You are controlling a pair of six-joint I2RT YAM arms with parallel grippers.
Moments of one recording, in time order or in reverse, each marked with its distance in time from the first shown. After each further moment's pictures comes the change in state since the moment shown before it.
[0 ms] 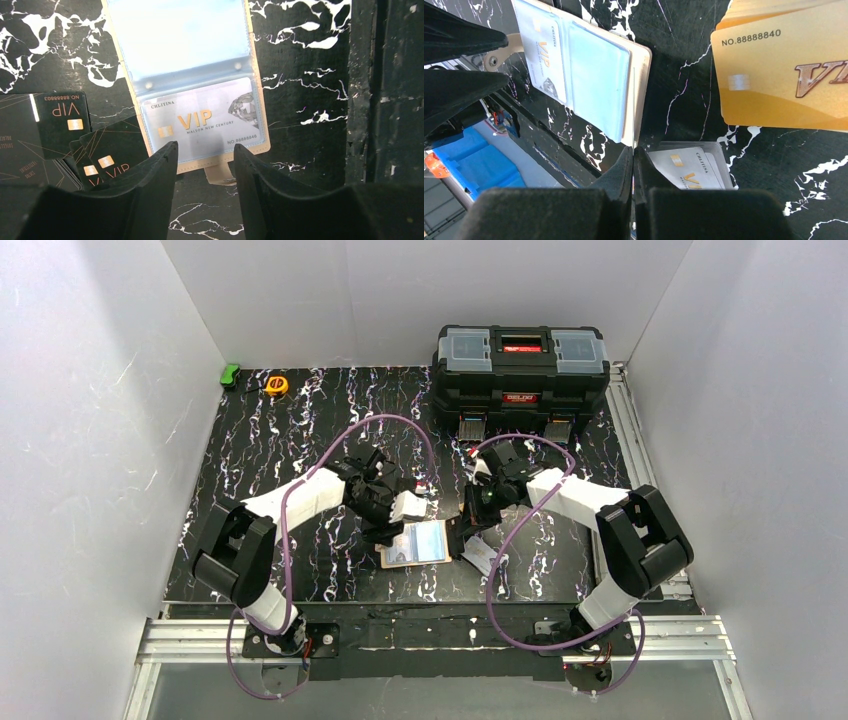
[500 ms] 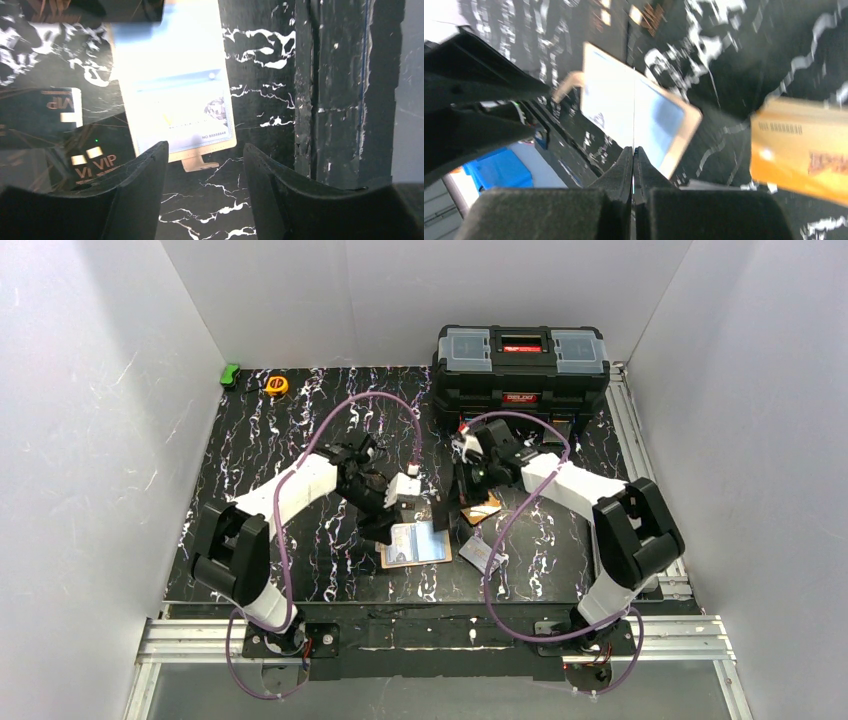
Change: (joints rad) left arm 0.083 -0.002 0.159 -0.212 0.143 -0.039; right arm 0.000 0.080 0.202 0.074 -0.079 -0.009
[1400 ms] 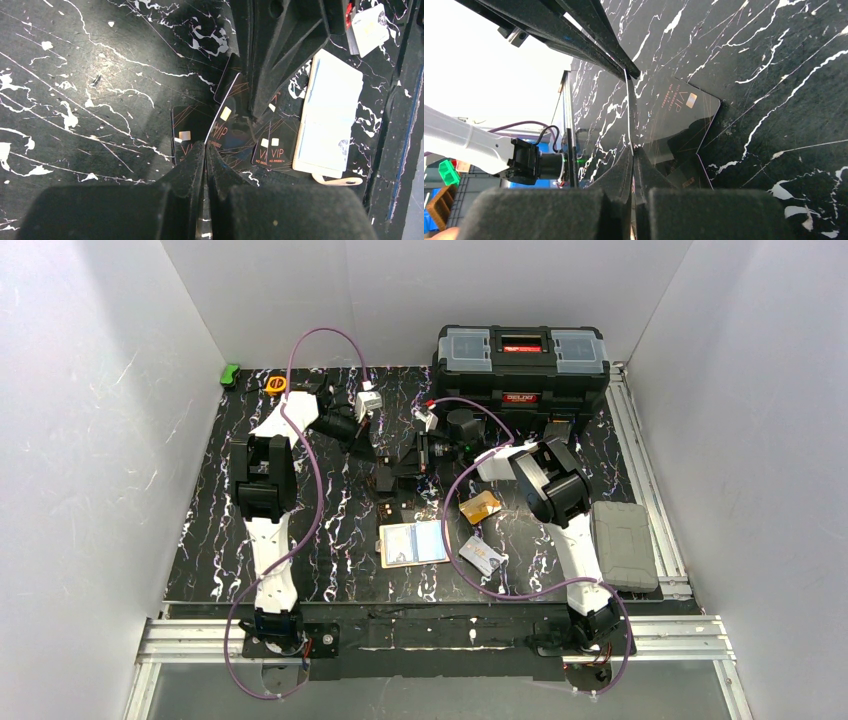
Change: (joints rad) left arm 0.335 0.628 0.638 -0.055 0.159 -0.176; right arm -0.001 0.611 0.264 0.933 -0.334 0.332
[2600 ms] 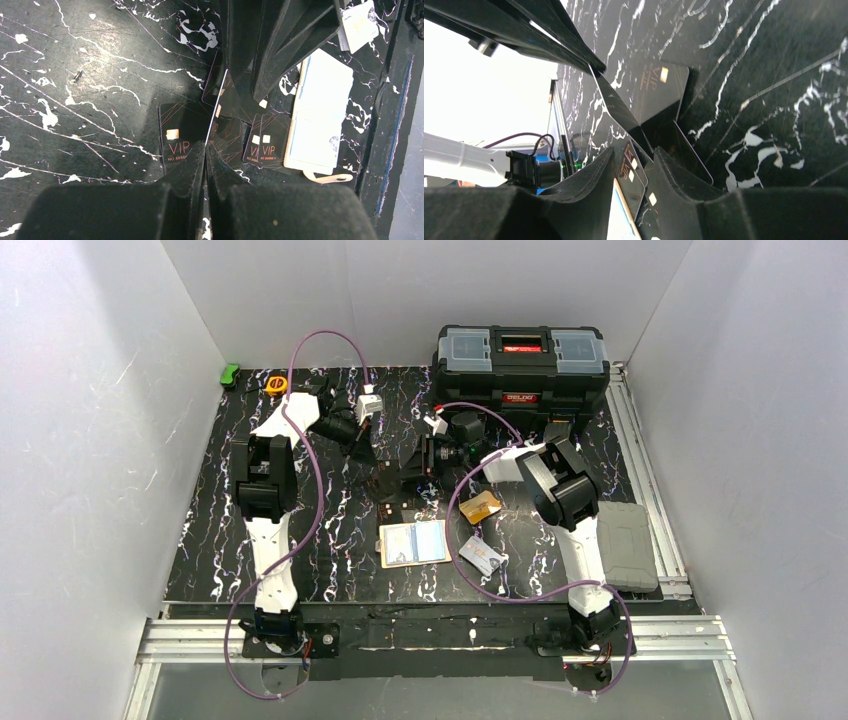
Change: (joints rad) left arm 0.000 0.000 -0.013 -0.023 0.006 0.002; right arm -0.015 -0.068 -0.087 -0.114 0.079 -0.005
